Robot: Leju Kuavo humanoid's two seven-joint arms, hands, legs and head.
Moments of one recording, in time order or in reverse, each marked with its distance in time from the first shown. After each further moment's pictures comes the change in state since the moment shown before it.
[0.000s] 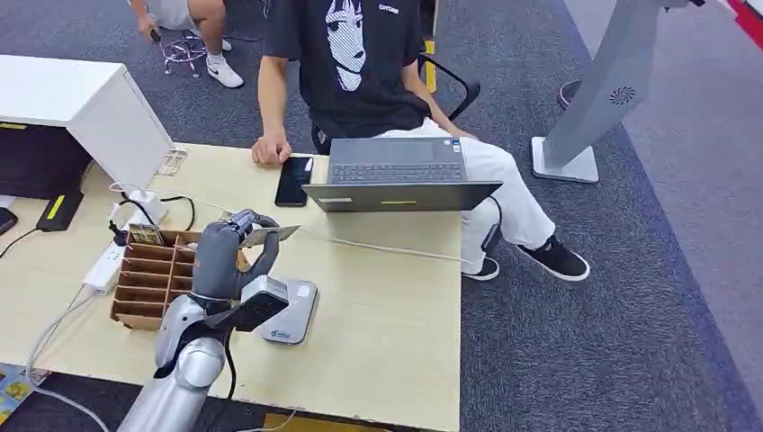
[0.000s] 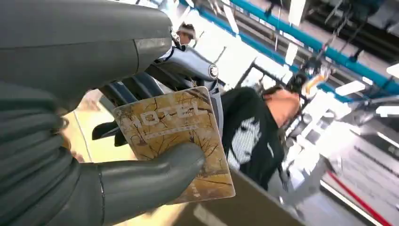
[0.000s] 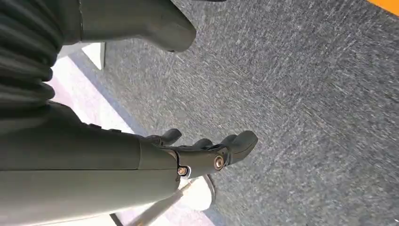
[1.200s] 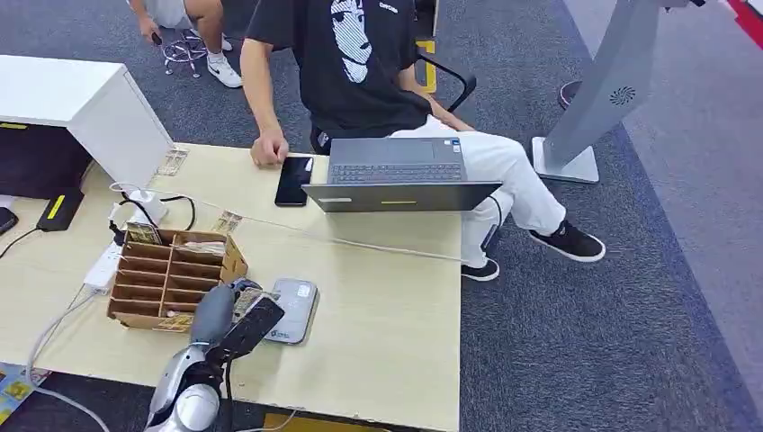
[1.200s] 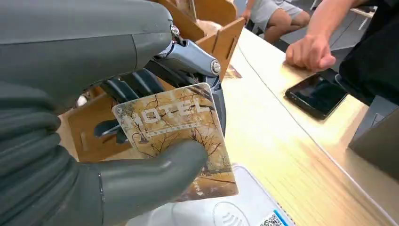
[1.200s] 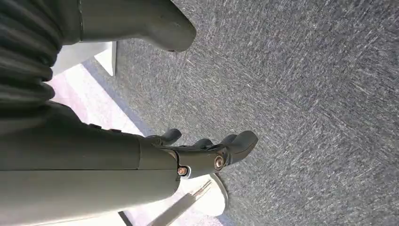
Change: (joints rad) left arm 0.165 -0.005 0.102 0.121 -0.045 -0.089 0.304; right arm 0.016 0.000 0.000 0.003 -0.021 -0.021 0.024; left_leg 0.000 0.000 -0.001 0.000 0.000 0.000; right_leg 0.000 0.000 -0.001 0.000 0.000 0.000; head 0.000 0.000
